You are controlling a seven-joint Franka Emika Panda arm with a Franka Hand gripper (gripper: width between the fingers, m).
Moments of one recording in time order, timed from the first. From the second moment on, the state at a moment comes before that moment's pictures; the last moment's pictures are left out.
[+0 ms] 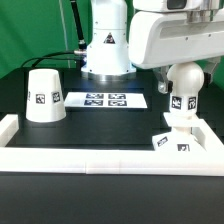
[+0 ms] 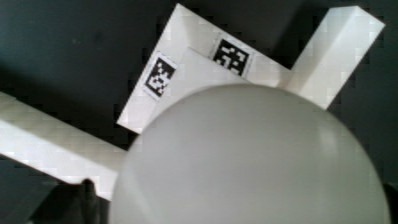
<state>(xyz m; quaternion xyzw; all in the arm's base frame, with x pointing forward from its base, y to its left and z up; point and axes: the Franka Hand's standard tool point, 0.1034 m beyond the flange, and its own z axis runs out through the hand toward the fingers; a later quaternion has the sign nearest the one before) 0.594 0.102 0.115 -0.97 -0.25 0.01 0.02</state>
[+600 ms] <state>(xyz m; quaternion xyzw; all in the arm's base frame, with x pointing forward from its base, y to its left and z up) 0.594 0.101 0.115 -0.97 -0.23 0.01 0.02</state>
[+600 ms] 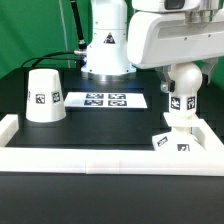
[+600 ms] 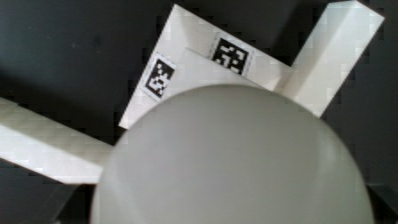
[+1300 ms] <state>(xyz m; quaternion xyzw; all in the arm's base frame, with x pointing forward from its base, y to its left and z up) 0.593 0.102 0.113 -0.99 0.12 0.02 0.02</state>
